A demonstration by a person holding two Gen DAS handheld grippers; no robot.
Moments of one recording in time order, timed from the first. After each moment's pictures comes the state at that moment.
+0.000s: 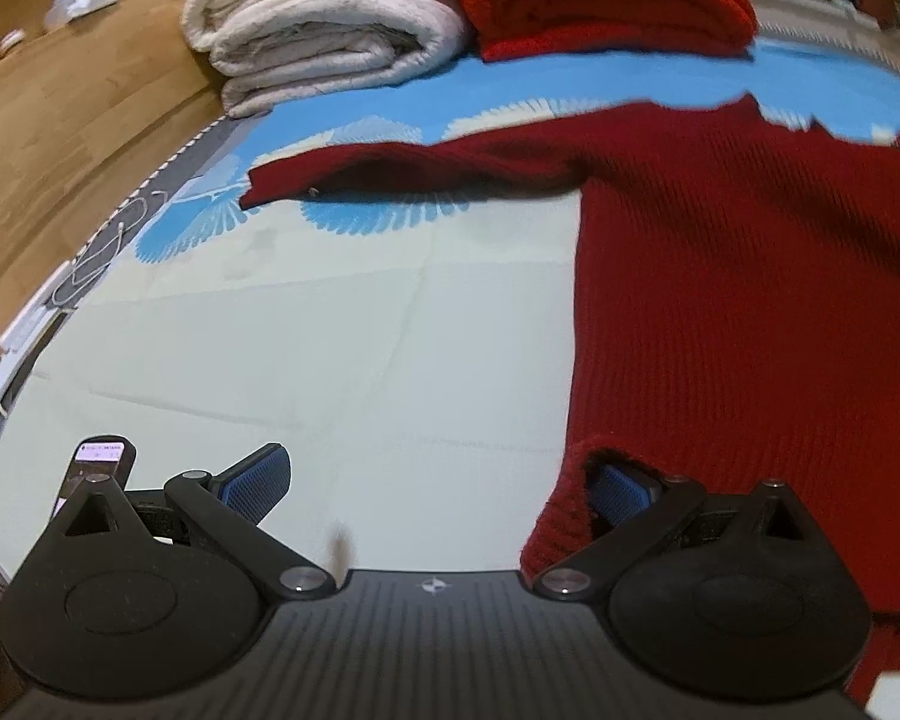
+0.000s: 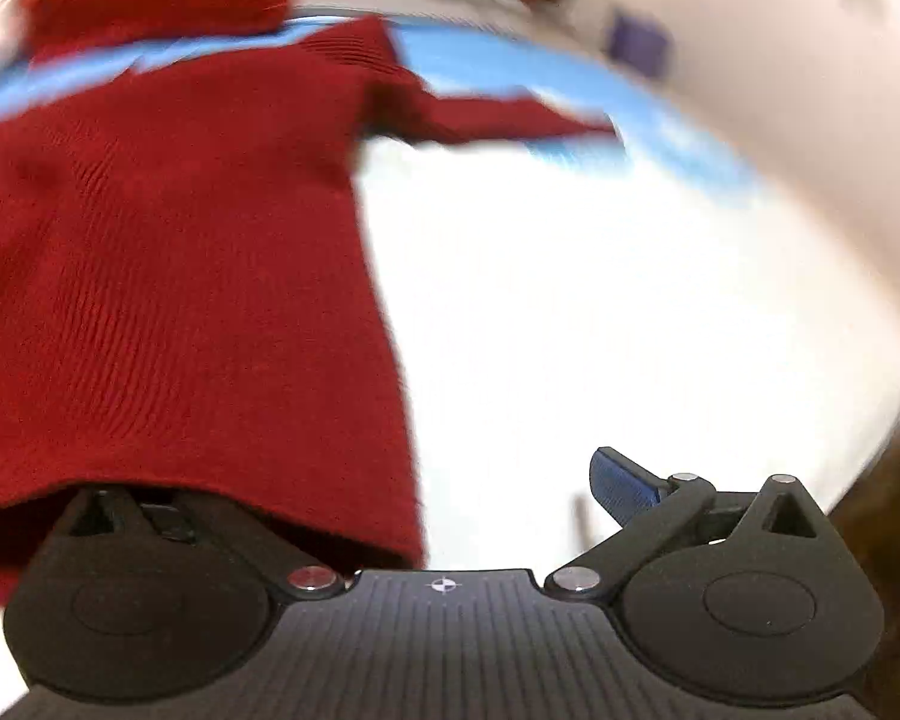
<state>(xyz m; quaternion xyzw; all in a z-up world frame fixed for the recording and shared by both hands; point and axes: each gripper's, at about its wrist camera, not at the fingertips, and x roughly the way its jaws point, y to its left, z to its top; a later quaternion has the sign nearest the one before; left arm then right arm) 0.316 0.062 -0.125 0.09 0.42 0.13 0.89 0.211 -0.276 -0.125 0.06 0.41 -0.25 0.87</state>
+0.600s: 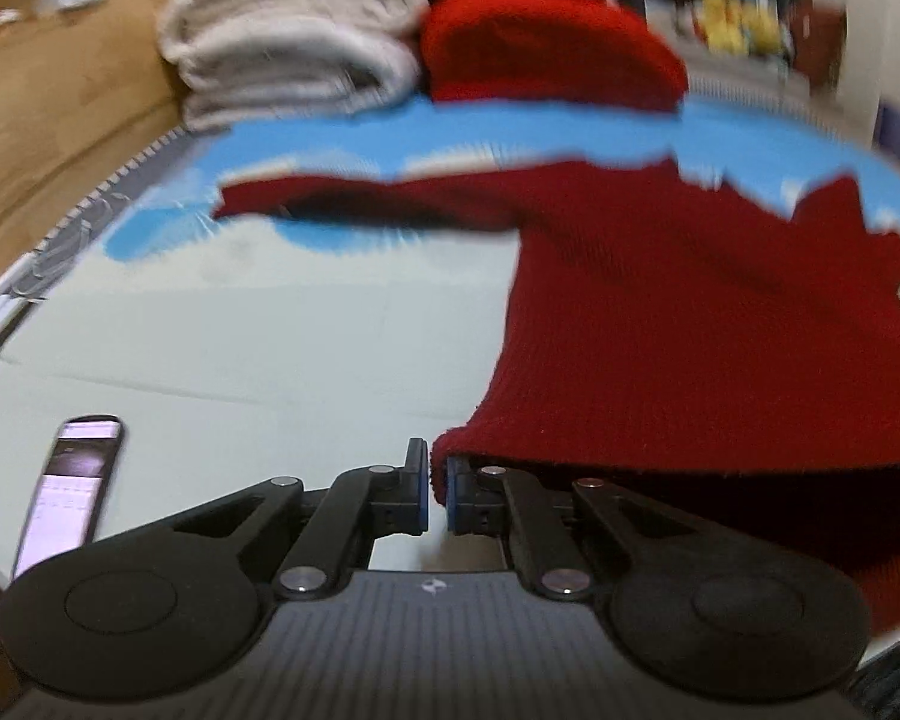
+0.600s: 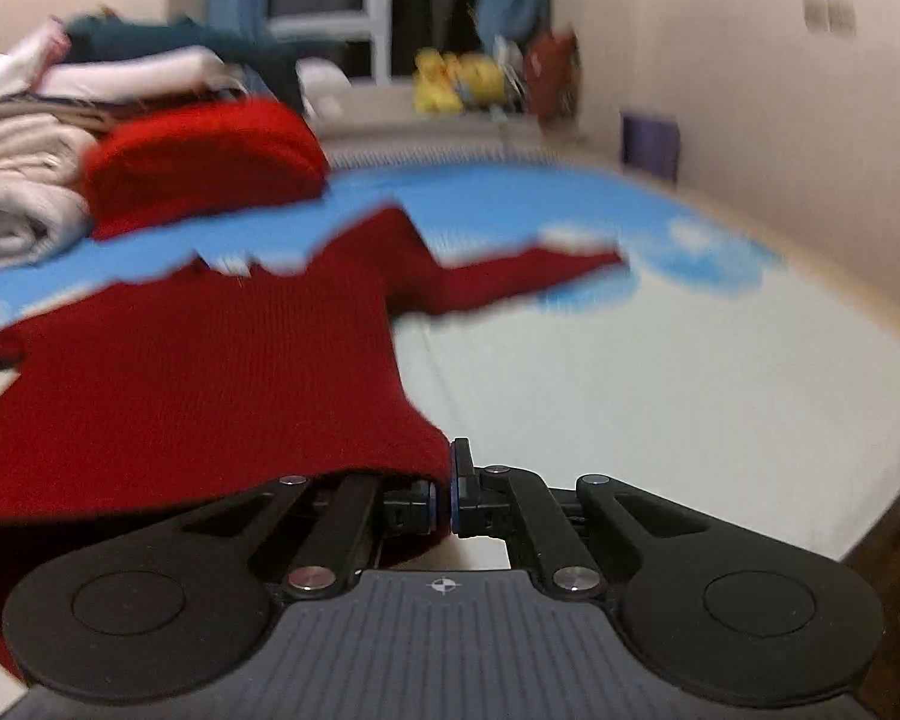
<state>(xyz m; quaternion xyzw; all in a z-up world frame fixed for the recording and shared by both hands) 0.227 0.099 -0.082 0.02 0.37 0.05 0.93 0.149 -0.289 -0.023 0.03 0.25 -0.15 0.96</state>
